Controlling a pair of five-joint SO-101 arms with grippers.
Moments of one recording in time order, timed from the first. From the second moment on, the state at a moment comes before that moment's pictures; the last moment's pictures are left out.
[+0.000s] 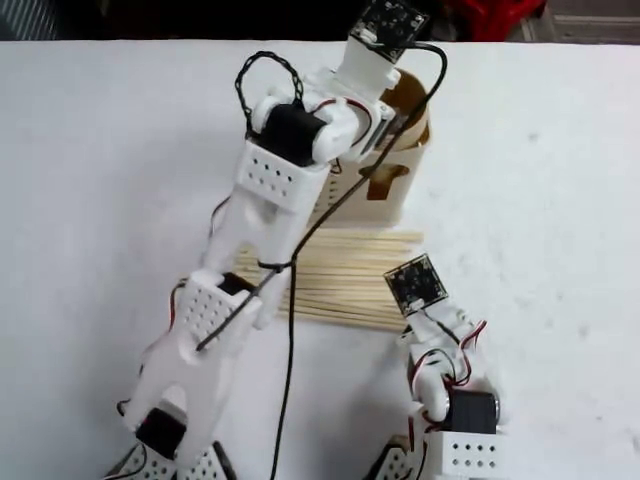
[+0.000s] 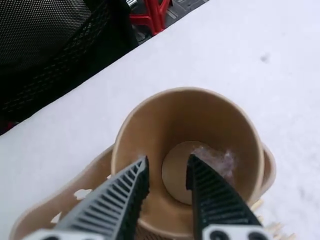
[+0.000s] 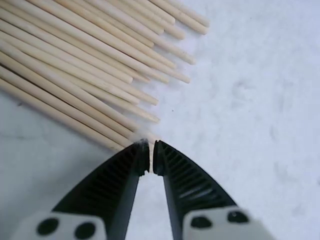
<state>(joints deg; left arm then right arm) 24.0 53.8 -91.8 91.6 -7.3 -0.4 -102.9 96.4 65.7 32.0</state>
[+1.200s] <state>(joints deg) -9.5 -12.4 2.1 83.8 -13.0 -0.4 -102.9 96.1 64.4 38.3</state>
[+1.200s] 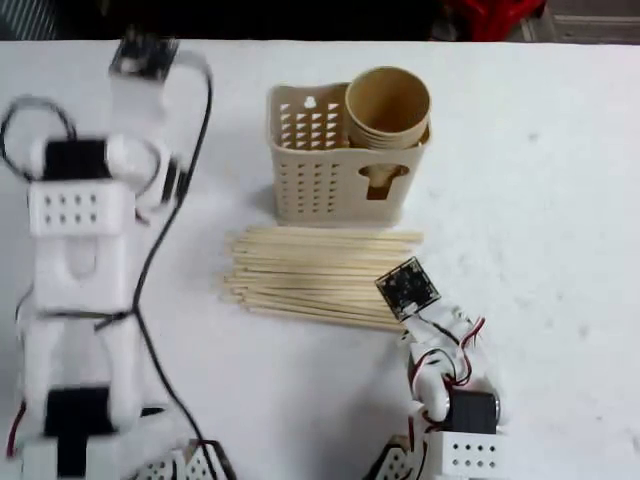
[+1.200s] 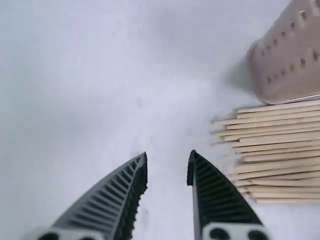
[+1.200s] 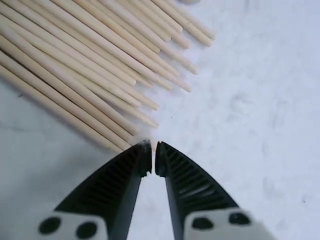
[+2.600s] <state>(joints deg) -17.0 -74.2 97.2 20.7 -23.7 -39.6 -13.6 50.7 43.5 47.2</state>
